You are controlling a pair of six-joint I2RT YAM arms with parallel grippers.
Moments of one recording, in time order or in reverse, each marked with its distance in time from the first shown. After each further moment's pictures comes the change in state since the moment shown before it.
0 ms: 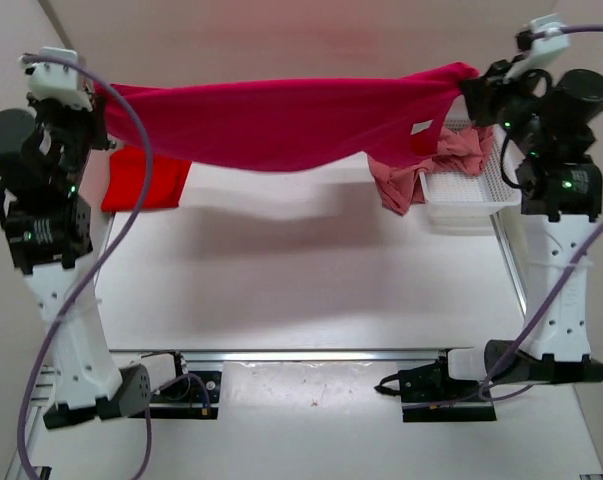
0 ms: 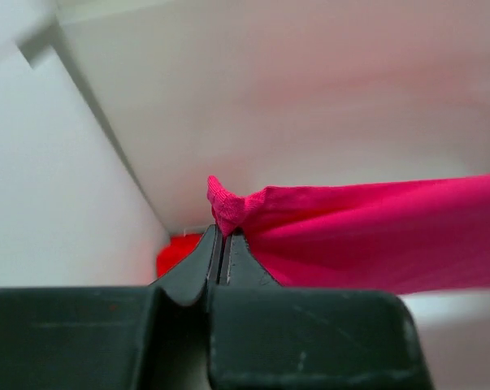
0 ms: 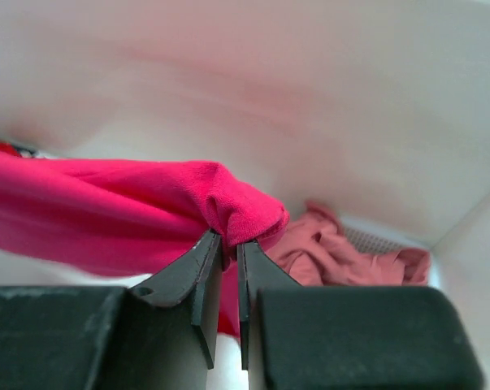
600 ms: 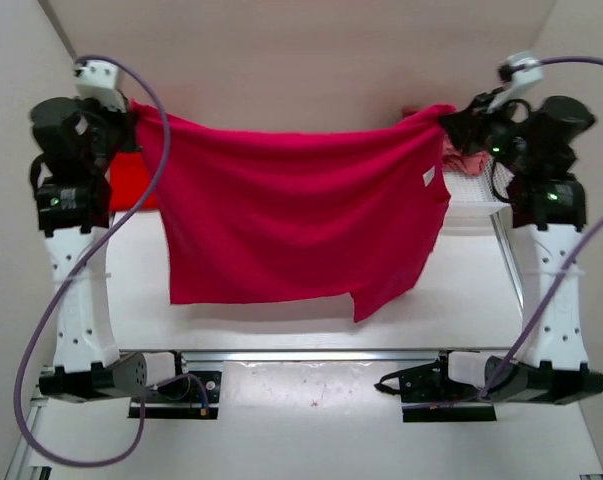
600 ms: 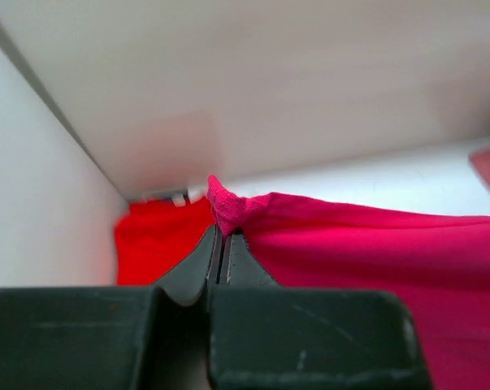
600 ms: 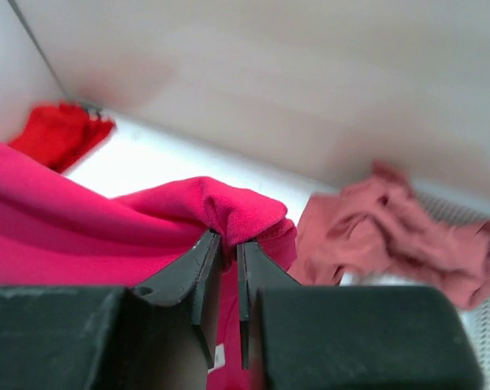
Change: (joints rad) left arm -0.036 0.016 -0.106 0.025 0.038 -0.018; right arm -0.098 -0.126 -0.219 0.046 -0.253 0.097
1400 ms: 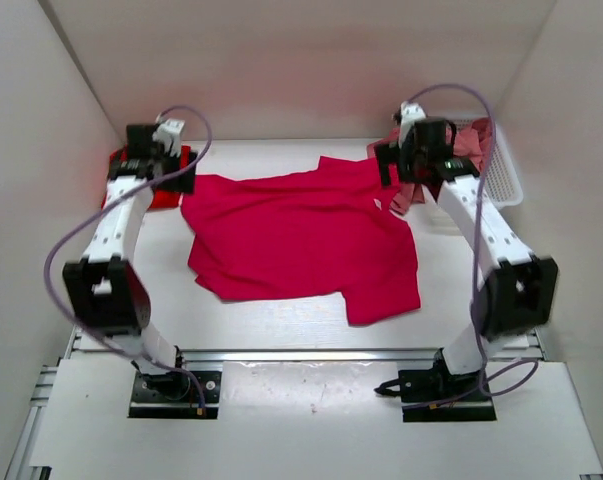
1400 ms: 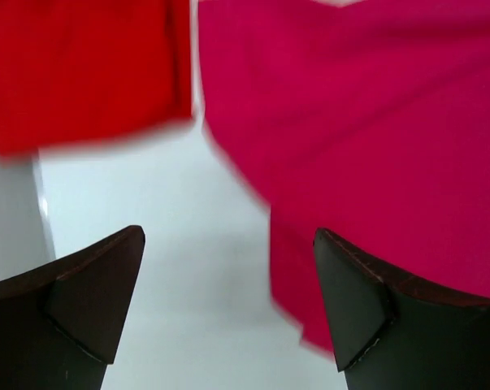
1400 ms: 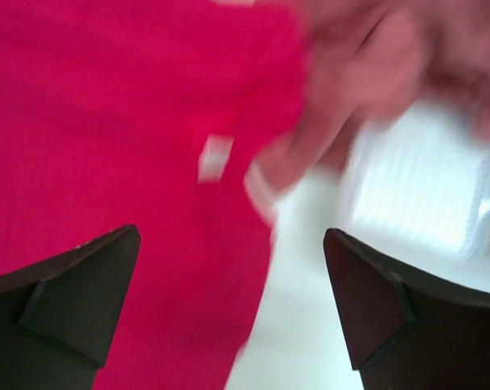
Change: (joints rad) left arm -0.090 0.434 -0.236 -0.043 -0.179 0.063; right arm 0.272 0.436 -0.156 0.018 0.581 -0.155
